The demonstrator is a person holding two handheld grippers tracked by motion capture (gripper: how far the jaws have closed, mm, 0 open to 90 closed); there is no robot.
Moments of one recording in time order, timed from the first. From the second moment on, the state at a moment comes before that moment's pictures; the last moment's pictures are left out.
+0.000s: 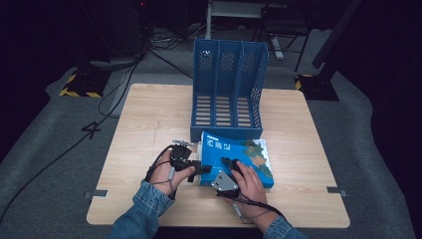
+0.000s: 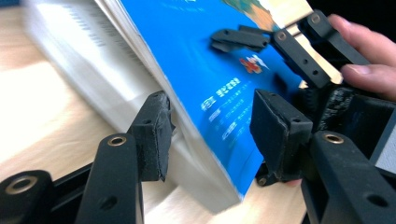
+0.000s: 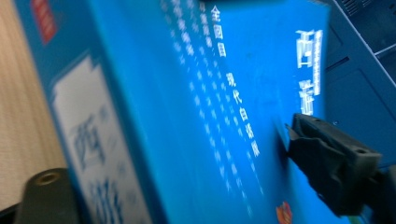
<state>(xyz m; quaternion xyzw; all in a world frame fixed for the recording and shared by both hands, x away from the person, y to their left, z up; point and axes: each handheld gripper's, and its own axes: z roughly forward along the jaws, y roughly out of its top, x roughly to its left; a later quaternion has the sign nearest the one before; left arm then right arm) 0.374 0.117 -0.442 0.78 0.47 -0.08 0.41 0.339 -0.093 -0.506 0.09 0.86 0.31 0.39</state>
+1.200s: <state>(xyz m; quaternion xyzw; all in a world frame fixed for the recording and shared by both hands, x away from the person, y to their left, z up) 0.391 0.196 -0.483 0.77 0.55 0.10 0.32 0.362 -0.157 -0.417 0.18 0.84 0.41 0.31</state>
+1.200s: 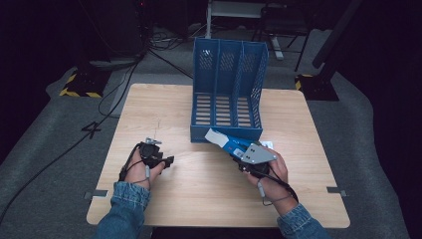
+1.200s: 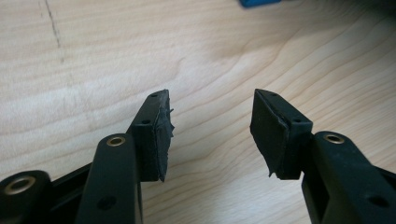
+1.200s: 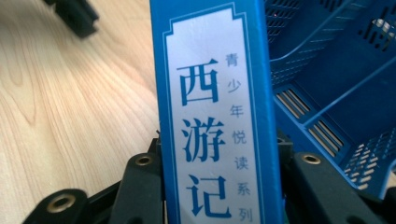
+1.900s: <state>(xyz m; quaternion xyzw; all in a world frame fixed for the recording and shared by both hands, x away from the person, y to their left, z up) 0.402 0.203 -0.504 0.81 0.46 0.17 0.33 0.359 -0.225 -0.365 0.30 0.76 0.50 0.28</state>
